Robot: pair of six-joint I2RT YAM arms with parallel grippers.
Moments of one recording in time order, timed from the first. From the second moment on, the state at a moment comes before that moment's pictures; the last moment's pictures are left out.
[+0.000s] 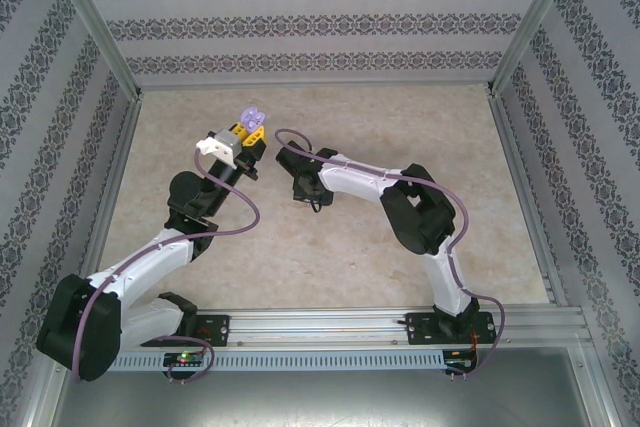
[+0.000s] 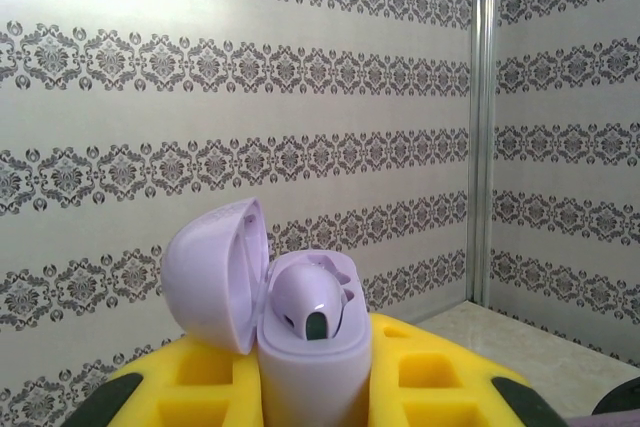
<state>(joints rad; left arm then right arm) -0.39 1.12 0.53 0.92 0.13 0.00 0.79 2.15 1.61 -0.77 0.18 0.96</state>
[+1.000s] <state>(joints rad) -0.38 1.12 0.52 0.93 0.13 -0.03 0.81 2.21 1.67 -0.82 0.20 0.97</state>
